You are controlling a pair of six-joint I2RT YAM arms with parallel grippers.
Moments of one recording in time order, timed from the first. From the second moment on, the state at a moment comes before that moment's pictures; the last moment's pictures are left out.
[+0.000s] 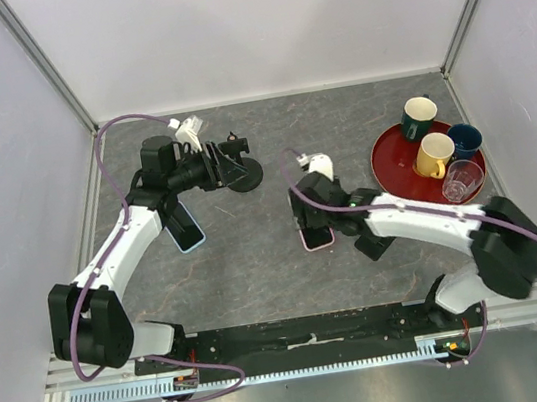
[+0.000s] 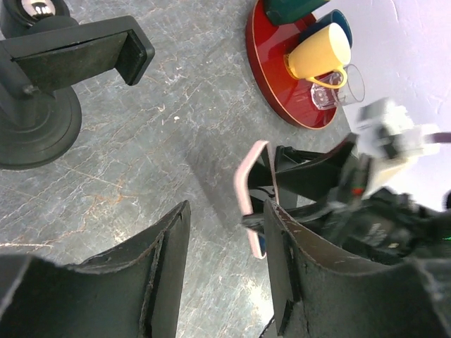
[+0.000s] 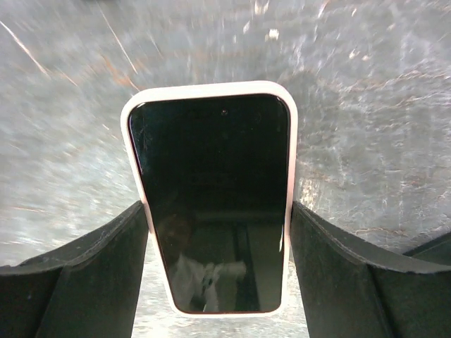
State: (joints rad) left arm -0.26 1.36 1.01 -0.10 0.63 -0.46; right arm 0.86 1.51 0.96 -0.35 0.37 0.59
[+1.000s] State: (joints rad) left arm -0.77 1.30 0.98 -0.04 0.47 -0.29; right arm 0.78 0.80 0.45 0.06 0.43 1.20
